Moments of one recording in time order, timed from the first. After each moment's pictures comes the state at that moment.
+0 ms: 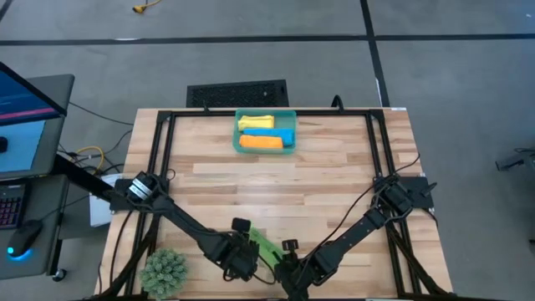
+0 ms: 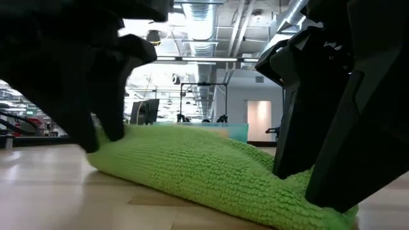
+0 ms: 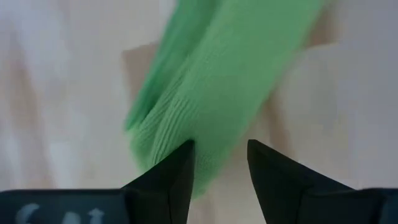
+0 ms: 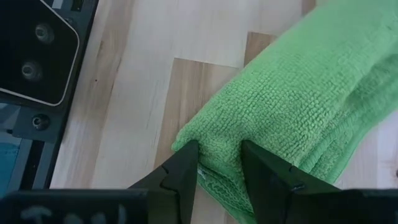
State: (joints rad) left arm -0.61 2.03 1.45 -0.81 -0.31 -0.38; right arm 0.70 2.20 1.51 -0.46 0.24 0.42
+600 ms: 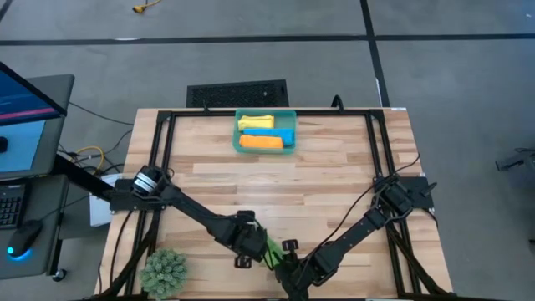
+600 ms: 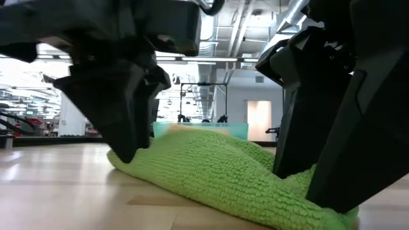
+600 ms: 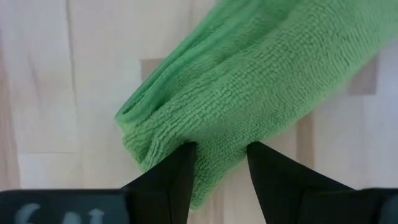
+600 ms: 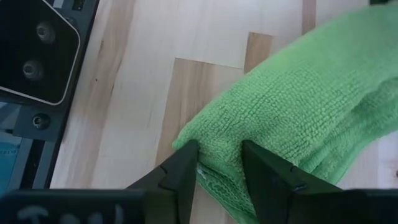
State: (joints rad) left arm -0.47 2.03 1.41 -0.71 -0.18 -0.42; right arm 0.70 2.20 1.51 -0.46 0.23 0.42
